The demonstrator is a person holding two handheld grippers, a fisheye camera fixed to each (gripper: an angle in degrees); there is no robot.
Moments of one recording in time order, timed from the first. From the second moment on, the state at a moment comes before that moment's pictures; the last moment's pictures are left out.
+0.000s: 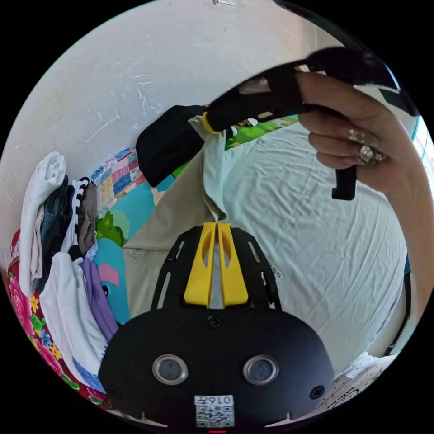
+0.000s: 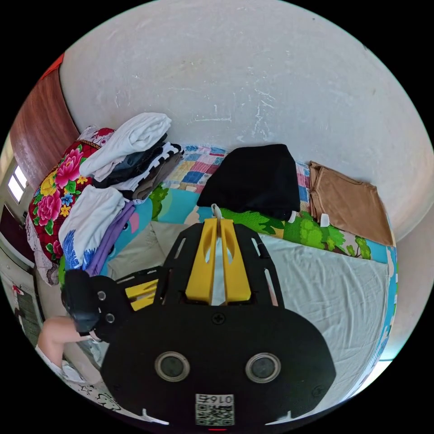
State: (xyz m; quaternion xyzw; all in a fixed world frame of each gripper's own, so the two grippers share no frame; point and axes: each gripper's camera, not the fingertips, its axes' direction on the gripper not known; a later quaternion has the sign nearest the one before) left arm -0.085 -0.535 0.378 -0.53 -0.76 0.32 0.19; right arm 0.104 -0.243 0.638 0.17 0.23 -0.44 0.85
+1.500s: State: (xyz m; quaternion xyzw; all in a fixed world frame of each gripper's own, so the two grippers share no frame) left arm -0.254 -0.650 0.359 -0.56 -0.78 0.27 0.03; right arm 0.091 -0.158 0.766 0.05 0.36 -0.65 0.67
